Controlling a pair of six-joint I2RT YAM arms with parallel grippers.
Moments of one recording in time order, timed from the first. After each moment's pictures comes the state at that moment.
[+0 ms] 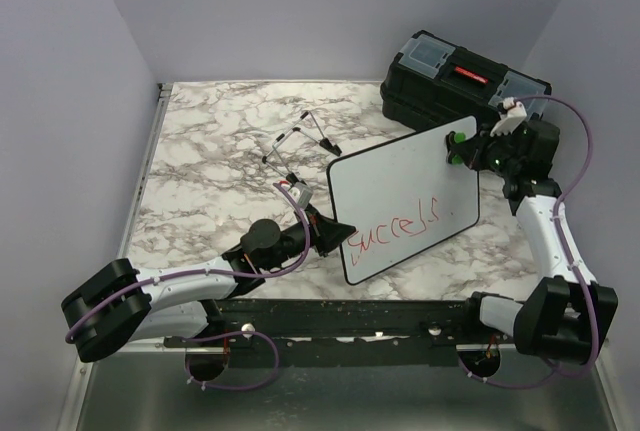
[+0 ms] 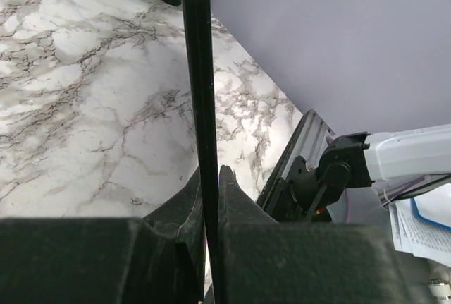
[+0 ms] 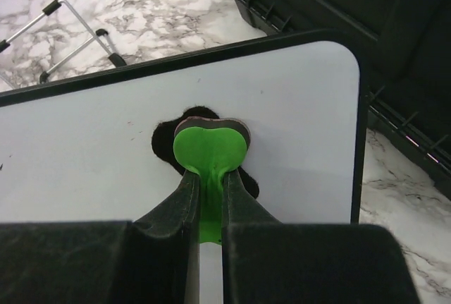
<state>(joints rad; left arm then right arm) -0.98 1.13 0.33 0.83 0.07 -0.67 -0.19 1.20 0.88 -0.08 -0.59 0.05</state>
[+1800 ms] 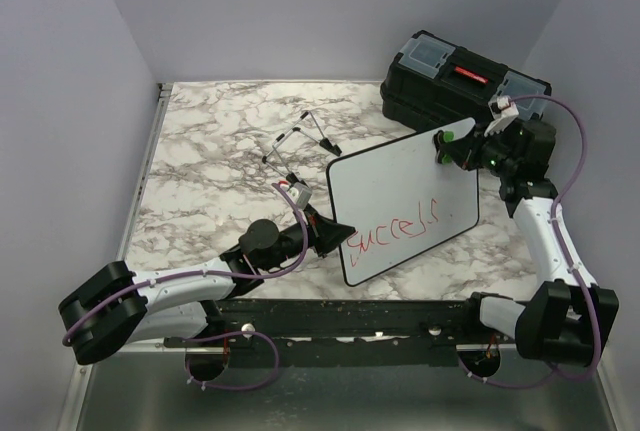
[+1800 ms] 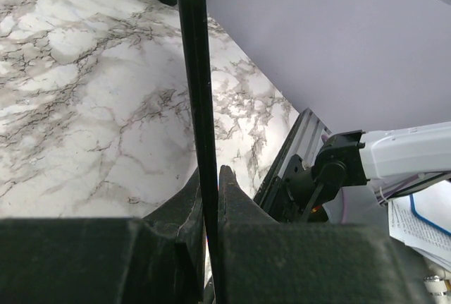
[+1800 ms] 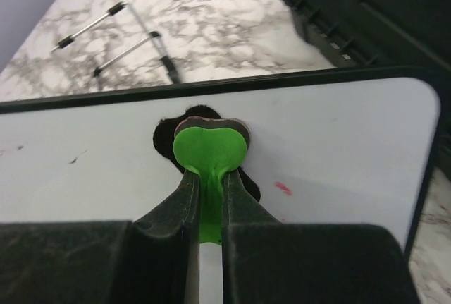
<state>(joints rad) -0.98 1.10 0.33 0.81 0.08 -0.66 -0.16 1.16 0.85 -0.04 -0.76 0.08</state>
